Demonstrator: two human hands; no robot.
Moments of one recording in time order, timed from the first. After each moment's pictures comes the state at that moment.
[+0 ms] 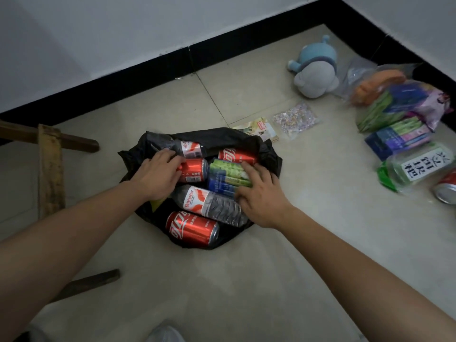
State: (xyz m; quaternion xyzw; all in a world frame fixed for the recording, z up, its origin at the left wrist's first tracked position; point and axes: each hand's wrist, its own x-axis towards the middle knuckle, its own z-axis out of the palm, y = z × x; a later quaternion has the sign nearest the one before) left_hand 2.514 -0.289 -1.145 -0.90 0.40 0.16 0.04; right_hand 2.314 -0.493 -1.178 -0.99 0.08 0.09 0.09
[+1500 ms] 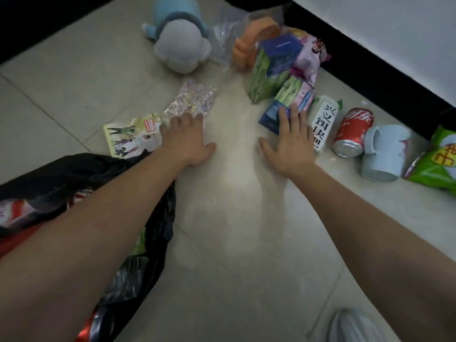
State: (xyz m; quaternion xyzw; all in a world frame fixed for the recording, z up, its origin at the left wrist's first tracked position) left_hand 2.431 -0.641 -1.214 -0.83 0.52 0.20 0.02; right_hand 2.212 -0.749 -1.221 -0.85 0.52 0.00 0.09
